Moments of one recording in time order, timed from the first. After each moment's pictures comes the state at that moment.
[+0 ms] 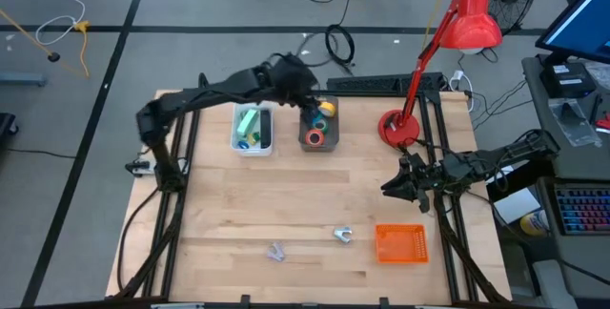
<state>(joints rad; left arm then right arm) 0.40 1.79 1.69 -0.58 0.00 -0.06 0.31 0.35 0.24 -0.04 0.08 0.66</state>
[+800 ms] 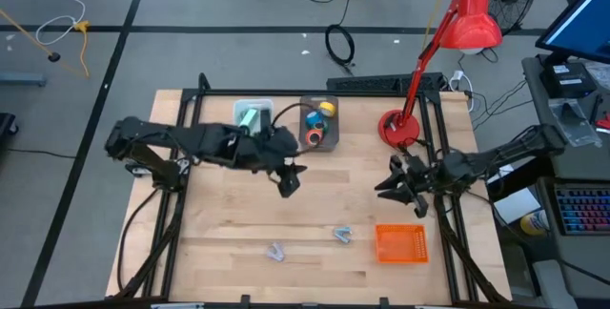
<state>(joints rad) -0.16 1.58 1.68 -0.83 -0.31 -0.50 0.32 0.57 0.24 0.39 0.05 0.44</state>
